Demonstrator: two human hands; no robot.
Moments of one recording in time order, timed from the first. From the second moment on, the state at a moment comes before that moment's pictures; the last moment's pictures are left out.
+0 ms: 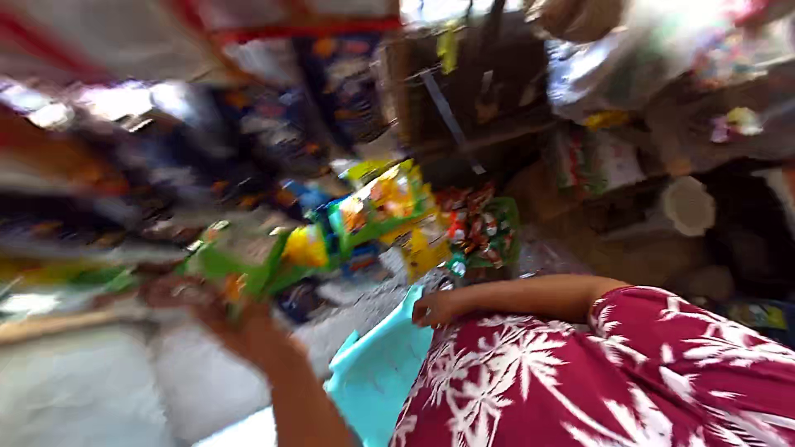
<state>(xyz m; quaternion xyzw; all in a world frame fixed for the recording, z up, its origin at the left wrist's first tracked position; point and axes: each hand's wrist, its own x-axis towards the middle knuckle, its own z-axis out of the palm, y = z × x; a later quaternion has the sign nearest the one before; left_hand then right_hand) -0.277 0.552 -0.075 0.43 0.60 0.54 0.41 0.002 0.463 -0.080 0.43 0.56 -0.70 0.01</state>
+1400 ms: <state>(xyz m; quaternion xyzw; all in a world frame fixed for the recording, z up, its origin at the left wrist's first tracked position) -0.063 0.199 -0.150 0.47 0.66 0.15 0.56 0.369 0.212 -0.268 0.73 0.40 -0.56 0.07</state>
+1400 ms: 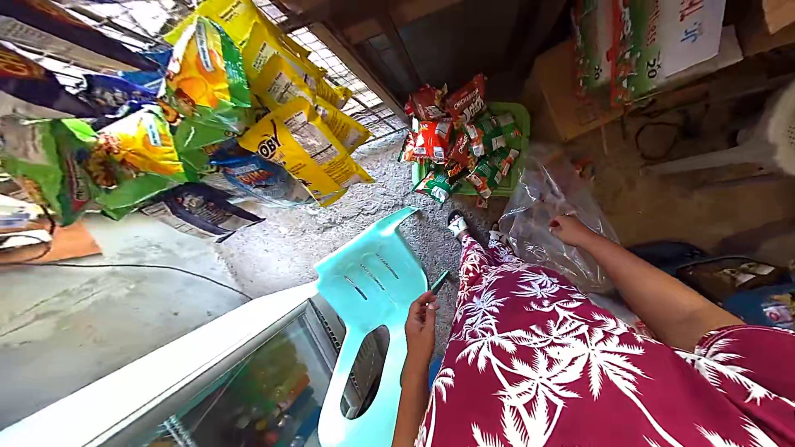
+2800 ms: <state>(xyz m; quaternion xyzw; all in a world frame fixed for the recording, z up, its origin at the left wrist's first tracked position) 0.129 0.409 -0.381 0.33 0.55 0.20 0.74 0.335 0.452 -0.387 0.66 0.67 -0.30 -0.13</state>
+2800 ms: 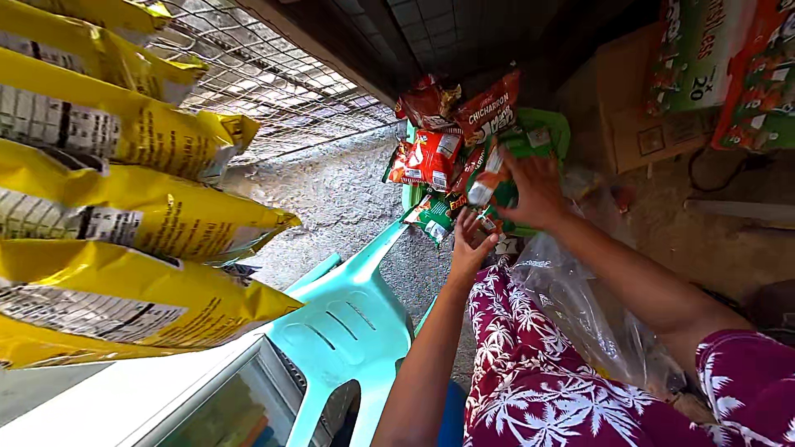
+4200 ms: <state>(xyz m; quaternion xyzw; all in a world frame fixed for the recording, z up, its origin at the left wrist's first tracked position) 0.141 0.398 -0.449 0.18 0.58 0.14 0.78 0.453 0.541 -0.558 0.68 0.51 -0.51 -0.11</state>
